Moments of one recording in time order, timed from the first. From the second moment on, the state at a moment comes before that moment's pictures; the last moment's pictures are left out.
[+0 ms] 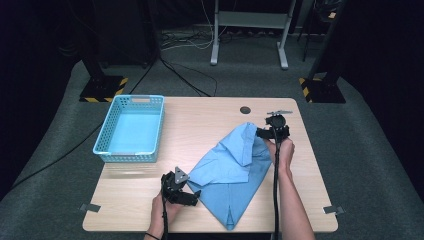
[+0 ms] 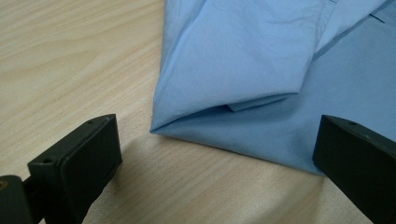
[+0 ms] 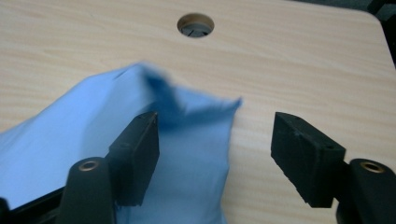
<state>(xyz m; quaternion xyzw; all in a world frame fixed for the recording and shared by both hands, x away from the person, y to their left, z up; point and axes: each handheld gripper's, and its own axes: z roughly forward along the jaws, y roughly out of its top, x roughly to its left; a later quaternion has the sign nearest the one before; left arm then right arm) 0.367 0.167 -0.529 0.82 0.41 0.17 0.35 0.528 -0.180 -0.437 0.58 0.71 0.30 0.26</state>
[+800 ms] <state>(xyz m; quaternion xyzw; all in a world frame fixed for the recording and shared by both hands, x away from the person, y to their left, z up) 0.367 0.167 -0.529 0.82 0.41 0.17 0.35 0.462 -0.180 -0.517 0.55 0.76 0.27 0.22</state>
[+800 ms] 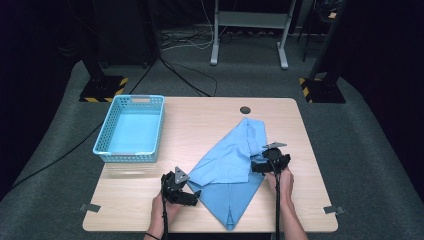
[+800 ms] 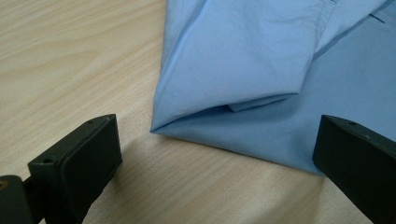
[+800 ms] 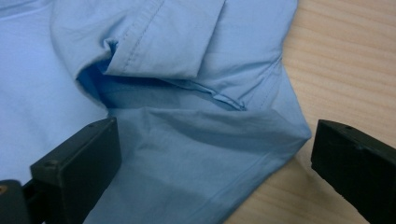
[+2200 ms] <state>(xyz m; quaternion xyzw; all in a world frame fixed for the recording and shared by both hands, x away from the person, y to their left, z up) 0.357 0.147 -0.521 0.84 0.35 0.18 0.37 0.409 -0.198 -0.528 0.55 0.74 0.32 0.23</state>
